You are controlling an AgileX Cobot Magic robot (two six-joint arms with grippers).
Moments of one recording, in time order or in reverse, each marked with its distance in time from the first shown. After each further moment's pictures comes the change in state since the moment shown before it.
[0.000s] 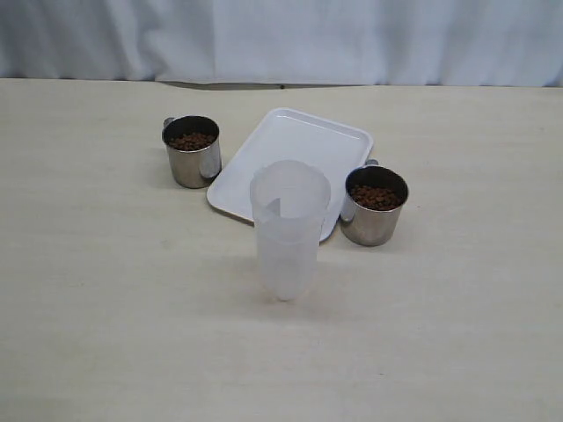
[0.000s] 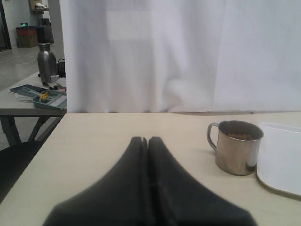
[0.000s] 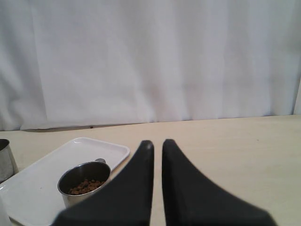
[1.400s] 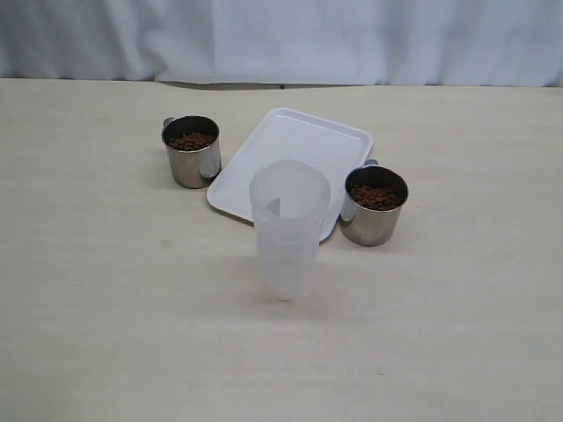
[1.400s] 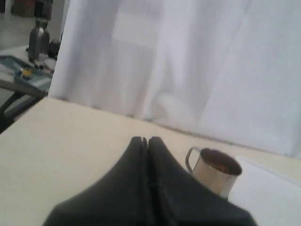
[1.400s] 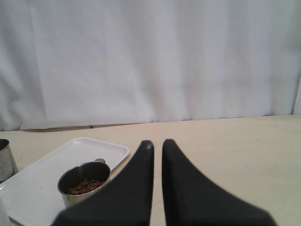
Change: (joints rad) left arm 0.000 0.283 0.000 -0.172 -0.300 -0.111; right arm 0.000 0.000 0.000 0.000 0.000 0.000
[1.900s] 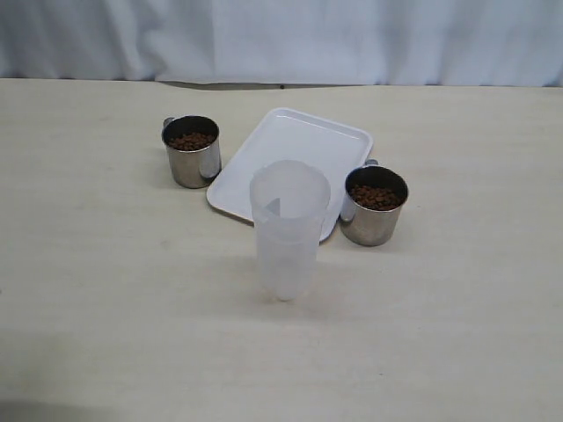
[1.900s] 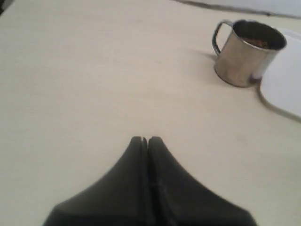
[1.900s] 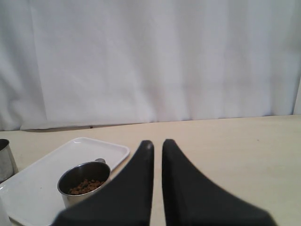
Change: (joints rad) left arm -0.043 0.491 -0.052 0.128 0.039 -0.004; right arm 0.000 0.000 0.000 0.000 0.000 0.000
